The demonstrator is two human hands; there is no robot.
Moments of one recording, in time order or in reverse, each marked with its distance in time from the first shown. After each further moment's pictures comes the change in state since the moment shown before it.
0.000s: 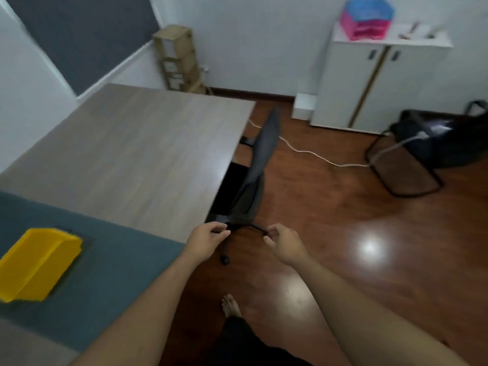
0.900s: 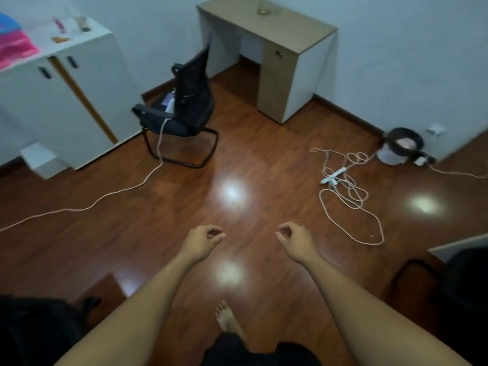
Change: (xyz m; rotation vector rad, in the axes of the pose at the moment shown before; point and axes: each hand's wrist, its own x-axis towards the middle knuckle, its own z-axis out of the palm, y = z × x) left_hand 0.126 0.409 0.434 0.489 -0.826 0.685; right_hand -0.187 0.374 -0.276 0.357 0.869 0.854
